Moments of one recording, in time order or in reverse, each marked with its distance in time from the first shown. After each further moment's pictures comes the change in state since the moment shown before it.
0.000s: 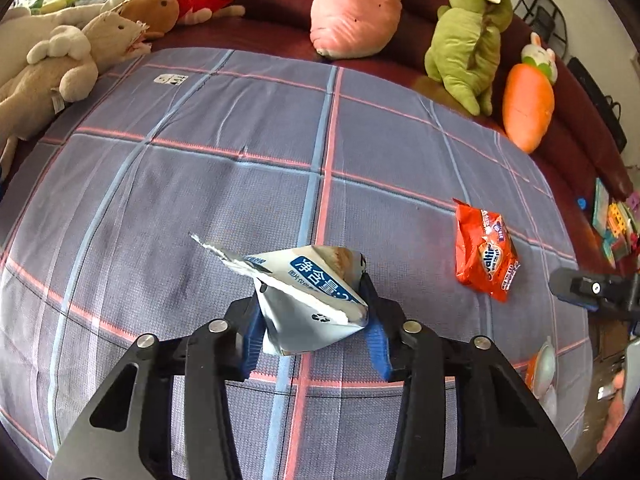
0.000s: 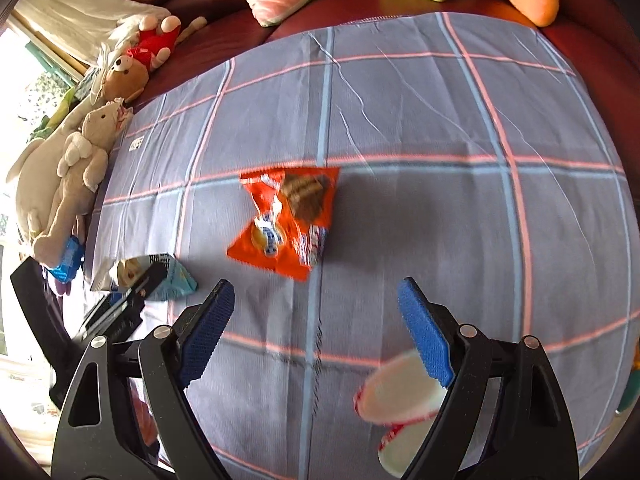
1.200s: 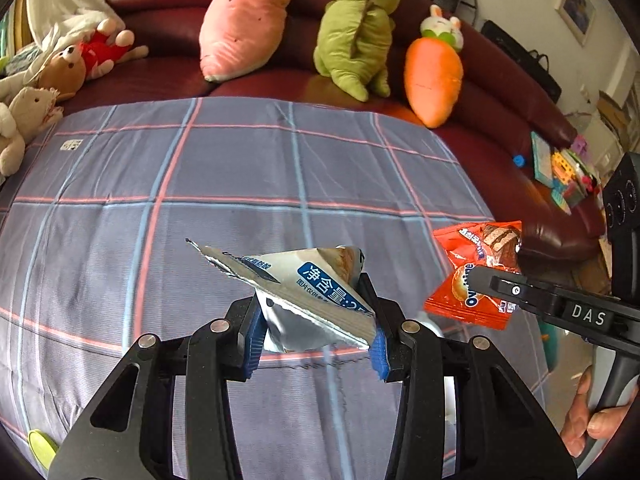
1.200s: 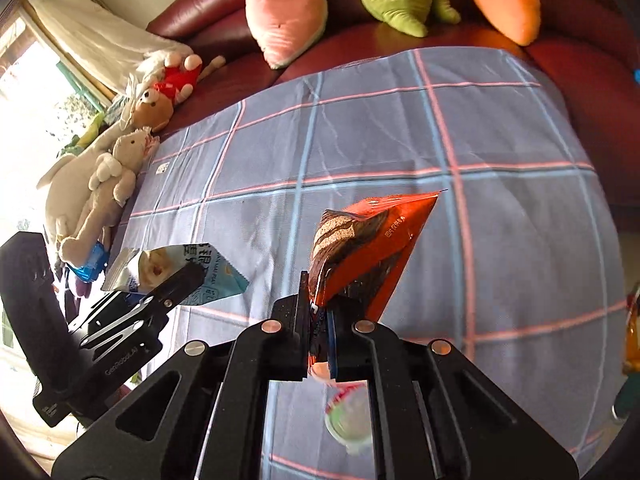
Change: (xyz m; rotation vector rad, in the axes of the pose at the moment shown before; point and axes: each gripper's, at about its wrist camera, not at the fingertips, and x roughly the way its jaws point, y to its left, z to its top) left arm -0.052 -0.139 -0.021 0.211 -0.032 -0.182; right arm -0.087 -0.064 -0.051 0.012 -0.162 0.081
